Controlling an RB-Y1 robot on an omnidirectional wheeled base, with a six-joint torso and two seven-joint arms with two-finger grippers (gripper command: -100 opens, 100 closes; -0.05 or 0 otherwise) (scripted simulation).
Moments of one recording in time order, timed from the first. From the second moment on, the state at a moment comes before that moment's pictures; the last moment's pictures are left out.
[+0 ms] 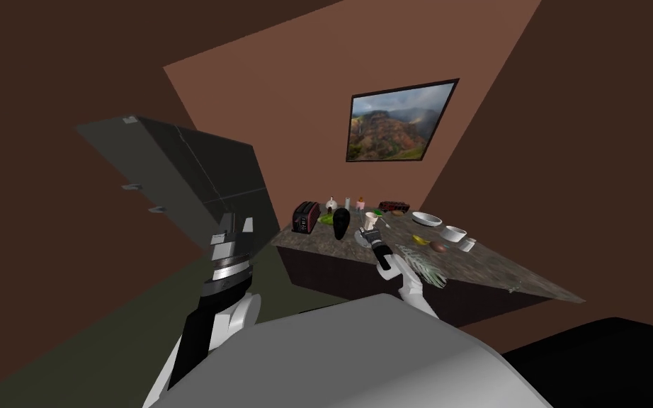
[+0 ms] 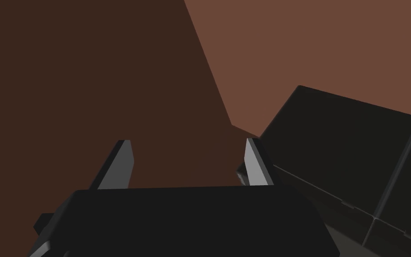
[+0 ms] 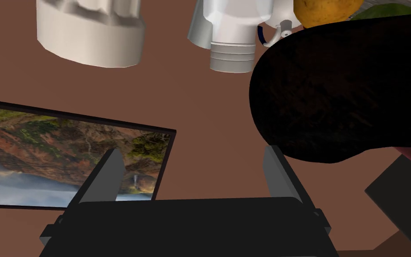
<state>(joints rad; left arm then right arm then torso) 0.46 0.03 -0.02 -2.38 0.04 -0.42 -0.06 0.18 -0.25 -0.13 -1.71 0.79 0.01 0.82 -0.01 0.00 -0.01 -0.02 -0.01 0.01</state>
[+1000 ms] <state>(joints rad) 0.46 0.03 -0.02 -2.38 0.04 -0.42 -0.06 0.16 -0.34 -0.09 -1.78 0.78 0.16 0.76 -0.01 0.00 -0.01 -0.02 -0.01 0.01</state>
